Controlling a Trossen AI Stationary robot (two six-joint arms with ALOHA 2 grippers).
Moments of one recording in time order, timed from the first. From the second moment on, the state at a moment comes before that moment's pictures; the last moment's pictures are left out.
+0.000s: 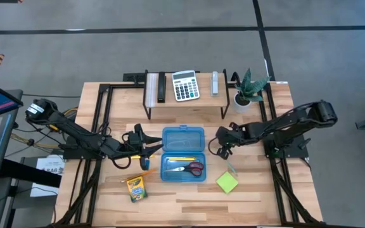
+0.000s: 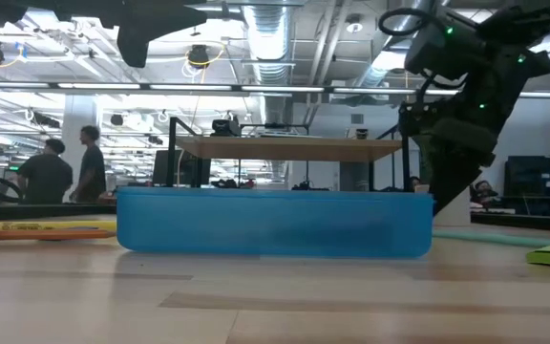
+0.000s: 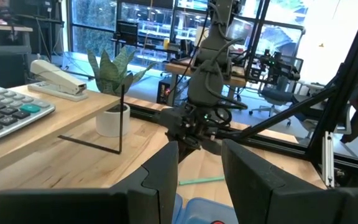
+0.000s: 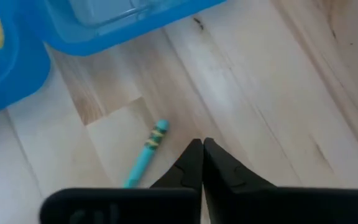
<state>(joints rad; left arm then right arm) -0.44 1.15 0.44 0.72 -0.67 -0.18 0.07 1.39 0.59 -0.30 0.21 0.52</state>
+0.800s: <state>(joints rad) -0.44 1.15 0.44 0.72 -0.67 -0.18 0.15 1.50 0.68 -0.15 0.18 0.47</state>
